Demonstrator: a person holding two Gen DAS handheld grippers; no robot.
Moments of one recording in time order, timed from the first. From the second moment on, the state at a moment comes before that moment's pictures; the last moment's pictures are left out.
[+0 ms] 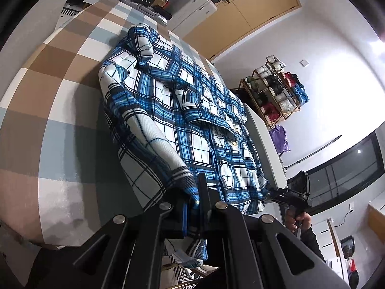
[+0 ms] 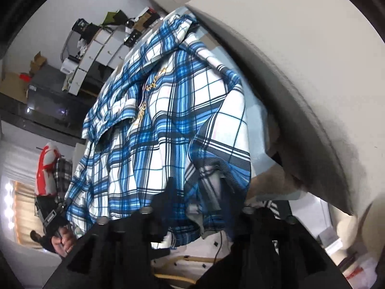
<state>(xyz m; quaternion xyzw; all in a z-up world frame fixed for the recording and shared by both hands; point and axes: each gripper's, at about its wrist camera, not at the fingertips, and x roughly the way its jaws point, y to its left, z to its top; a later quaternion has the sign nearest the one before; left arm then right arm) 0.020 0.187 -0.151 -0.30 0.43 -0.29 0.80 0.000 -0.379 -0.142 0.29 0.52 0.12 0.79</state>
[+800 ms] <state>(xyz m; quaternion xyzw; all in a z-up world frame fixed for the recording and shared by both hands) 0.018 0.182 -0.153 -0.30 0.44 -0.29 0.79 0.000 -0.350 -0.115 0.04 0.55 0.04 0.84</state>
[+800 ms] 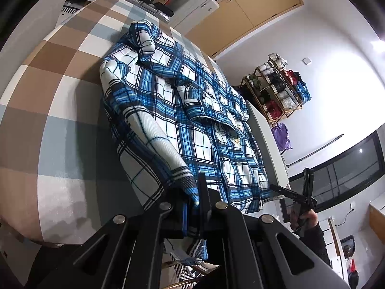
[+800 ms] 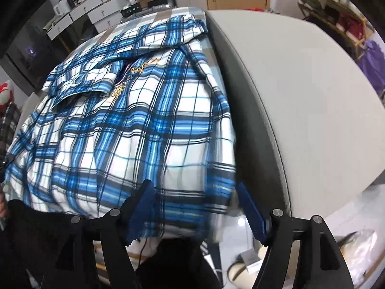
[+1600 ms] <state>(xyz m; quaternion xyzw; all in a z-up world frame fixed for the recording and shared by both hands) 0.014 0.179 -0.152 -0.30 0.44 -0.30 0.79 0.017 -0.354 -0.165 0.13 0.63 0.03 0.76</state>
